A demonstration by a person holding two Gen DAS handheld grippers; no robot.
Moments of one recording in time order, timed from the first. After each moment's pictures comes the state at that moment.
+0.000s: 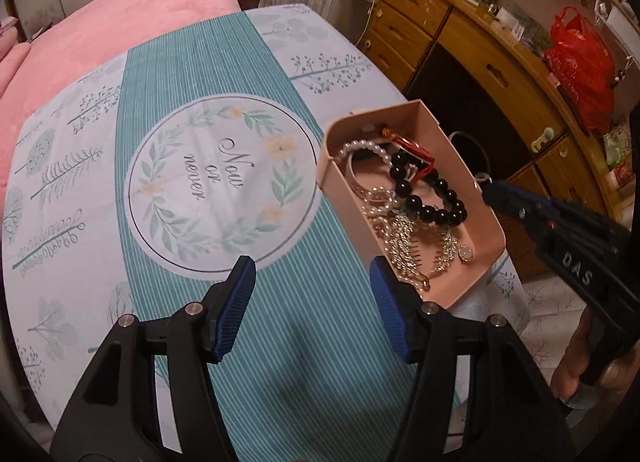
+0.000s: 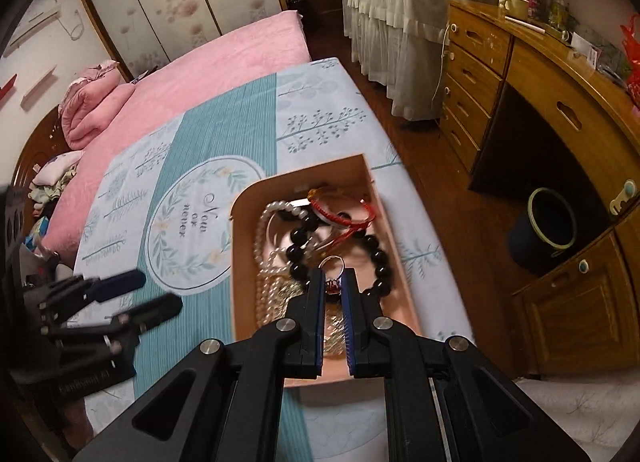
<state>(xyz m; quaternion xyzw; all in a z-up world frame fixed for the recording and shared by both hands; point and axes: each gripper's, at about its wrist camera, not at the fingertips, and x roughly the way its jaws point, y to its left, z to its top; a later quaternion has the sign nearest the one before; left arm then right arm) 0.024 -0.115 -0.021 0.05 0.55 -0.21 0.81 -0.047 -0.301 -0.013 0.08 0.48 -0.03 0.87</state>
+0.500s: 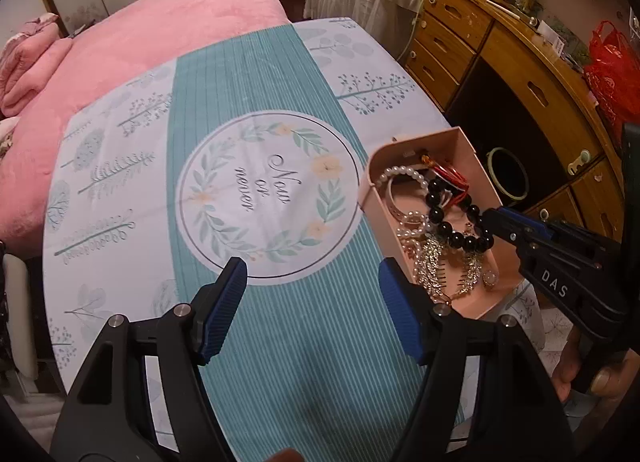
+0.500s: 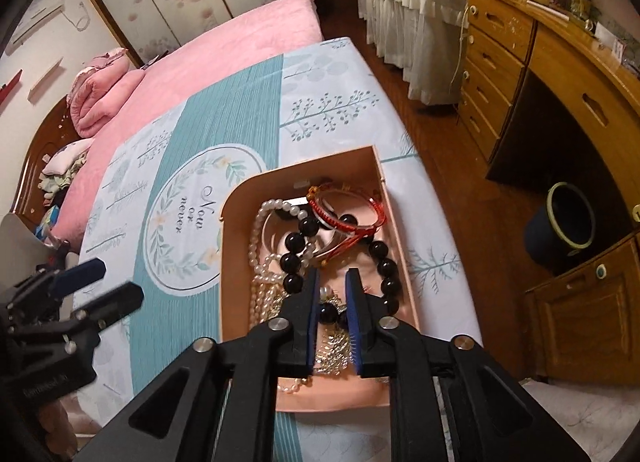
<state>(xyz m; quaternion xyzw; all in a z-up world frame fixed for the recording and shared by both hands) 0.033 -0.103 0.008 0.07 0.54 -0.13 0.83 0.000 -0.297 -0.040 0.10 0.52 0.00 0.85</state>
